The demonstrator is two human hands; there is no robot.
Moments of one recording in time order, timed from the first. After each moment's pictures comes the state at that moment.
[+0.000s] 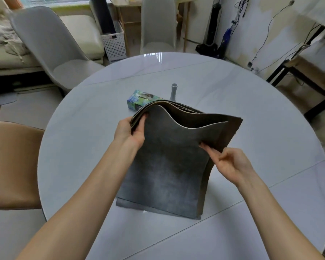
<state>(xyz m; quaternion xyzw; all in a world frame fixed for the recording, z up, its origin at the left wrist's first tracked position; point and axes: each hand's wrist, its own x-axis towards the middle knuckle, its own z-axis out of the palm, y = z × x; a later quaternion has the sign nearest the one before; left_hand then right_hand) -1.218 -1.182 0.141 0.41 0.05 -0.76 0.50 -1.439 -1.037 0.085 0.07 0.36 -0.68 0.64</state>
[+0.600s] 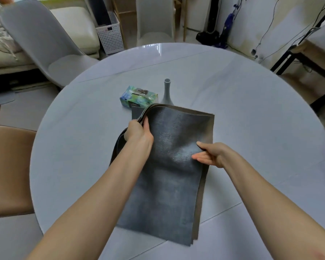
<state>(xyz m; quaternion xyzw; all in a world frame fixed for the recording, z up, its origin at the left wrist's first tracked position) -1.283 -1.185 0.116 0.47 0.10 -0.65 0.59 -1.469 -1.101 0.043 -0.05 0.73 -0.29 0.61</state>
